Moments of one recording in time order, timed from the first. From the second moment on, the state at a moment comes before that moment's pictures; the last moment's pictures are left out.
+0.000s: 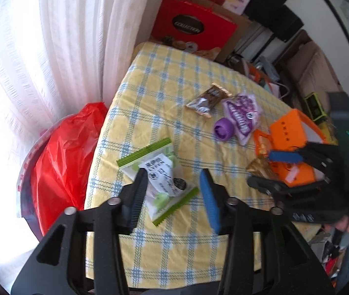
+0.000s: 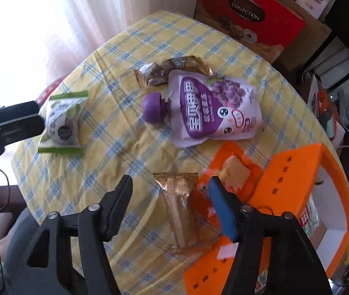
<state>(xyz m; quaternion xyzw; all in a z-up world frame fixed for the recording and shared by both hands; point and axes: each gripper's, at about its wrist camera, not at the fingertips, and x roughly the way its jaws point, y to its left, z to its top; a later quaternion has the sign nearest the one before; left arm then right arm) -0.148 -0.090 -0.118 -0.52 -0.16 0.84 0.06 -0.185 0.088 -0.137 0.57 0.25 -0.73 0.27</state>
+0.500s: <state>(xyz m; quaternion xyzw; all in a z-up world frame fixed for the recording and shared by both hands) -0.163 -0.083 -0.148 -0.56 -0.15 0.82 0.01 -0.169 0.090 -0.151 0.57 0.28 -0.74 0.23</state>
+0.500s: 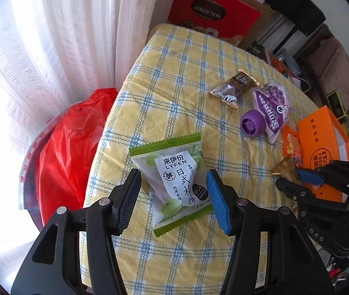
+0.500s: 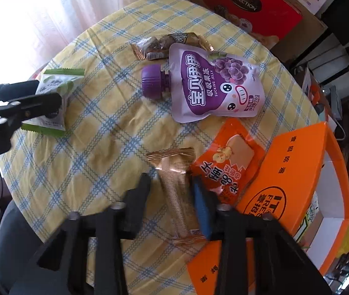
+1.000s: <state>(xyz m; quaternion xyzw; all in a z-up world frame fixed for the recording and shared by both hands) -0.154 -0.072 -0.111 -0.52 -0.14 0.84 0.06 -0.173 0.119 -0.105 0.54 0.16 -0.79 0.24</state>
